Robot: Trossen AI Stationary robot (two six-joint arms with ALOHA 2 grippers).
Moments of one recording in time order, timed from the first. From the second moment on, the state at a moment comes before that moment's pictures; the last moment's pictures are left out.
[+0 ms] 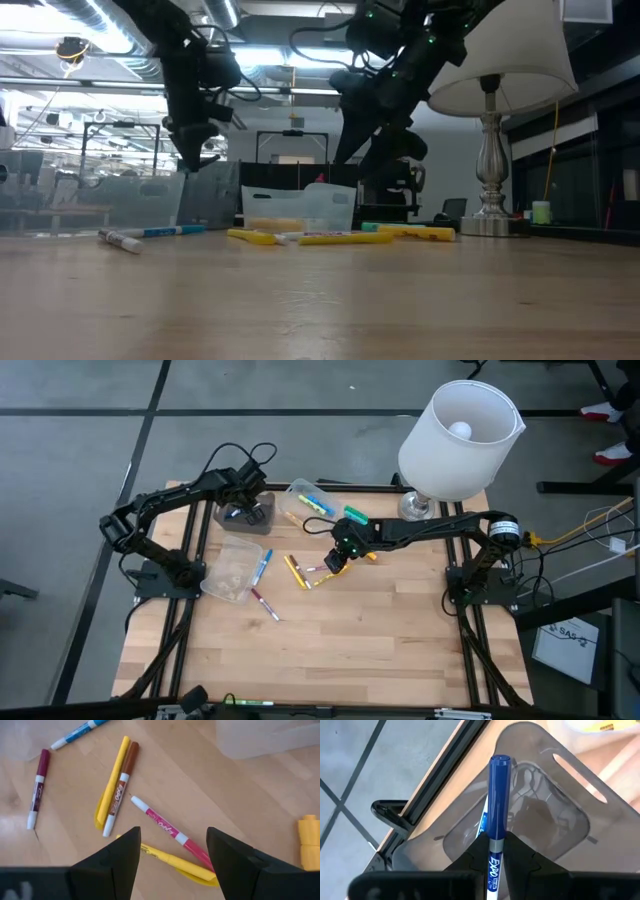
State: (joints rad) left arm 0.77 1.43 1.01 -0.77 -0.29 0.15; right arm -0.15 1.69 1.17 -0.39 0.05 0.60
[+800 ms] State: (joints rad) left arm 0.83 1.51 0.94 -0.72 -0.27 0.27; right arm -0.15 1.69 1.17 -0.39 0.05 0.60
